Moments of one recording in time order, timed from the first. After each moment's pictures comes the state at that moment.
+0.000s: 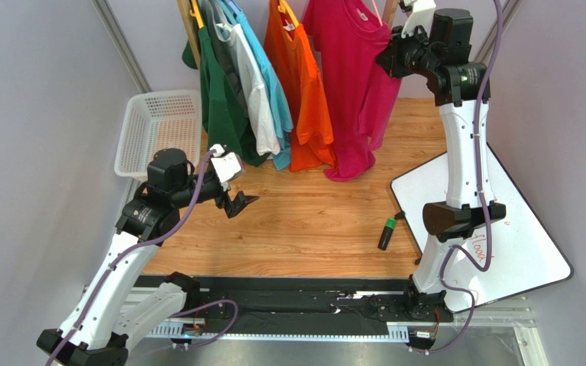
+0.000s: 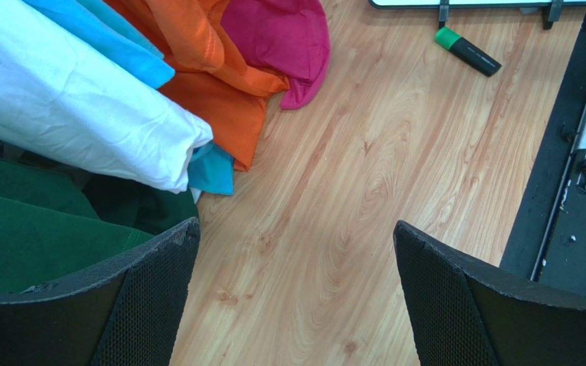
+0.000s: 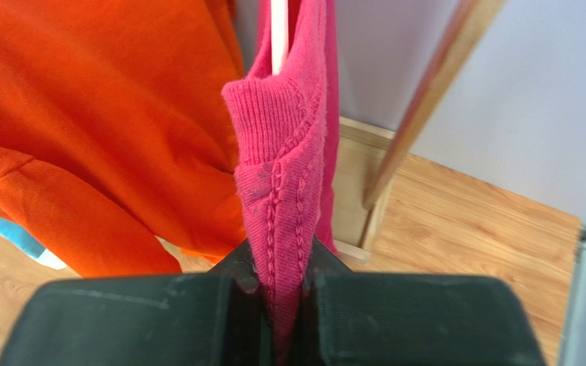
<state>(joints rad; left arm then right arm) -0.39 0.84 1.04 -0.55 0.60 0.46 0.15 1.88 2.55 -0.97 -0.28 -0.05</state>
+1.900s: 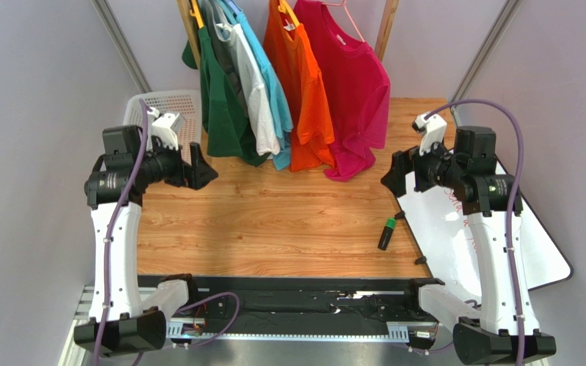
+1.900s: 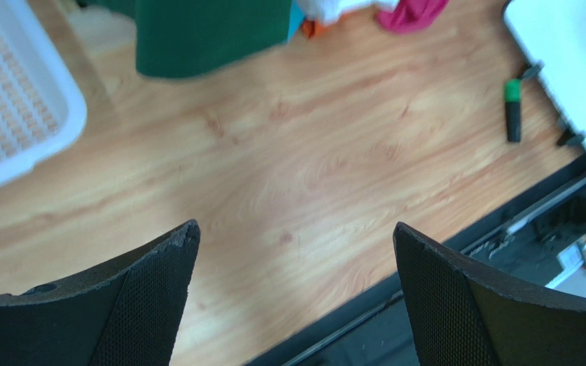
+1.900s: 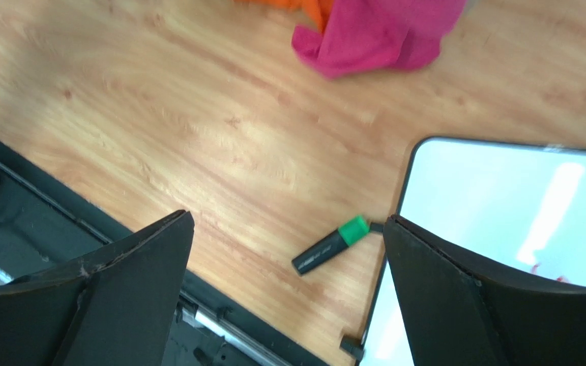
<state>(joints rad) 0.14 1.05 1.36 -1.01 0.66 0.13 0.03 1.03 1.39 -1.03 -0.48 -0.22</state>
